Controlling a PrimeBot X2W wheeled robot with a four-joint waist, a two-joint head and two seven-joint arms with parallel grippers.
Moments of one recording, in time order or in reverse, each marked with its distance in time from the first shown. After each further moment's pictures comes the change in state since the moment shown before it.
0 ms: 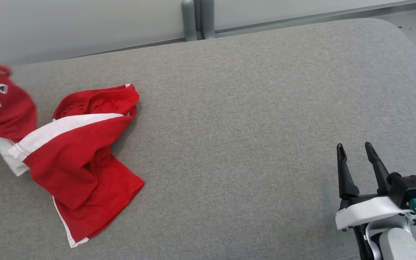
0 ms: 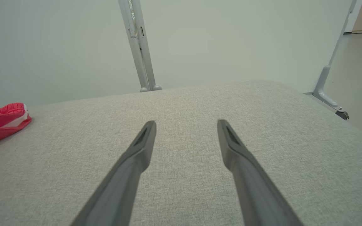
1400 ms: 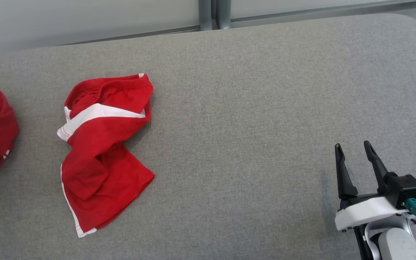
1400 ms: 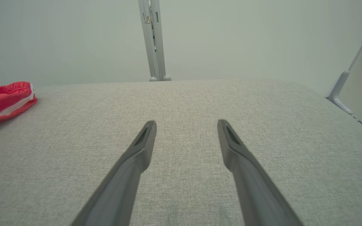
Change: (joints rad) left arm 0.338 -0.366 -0.075 0.548 -0.039 -0.104 -0.485; right arm -0.010 0.000 0.004 -0.002 -0.068 0.000 0.000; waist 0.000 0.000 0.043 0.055
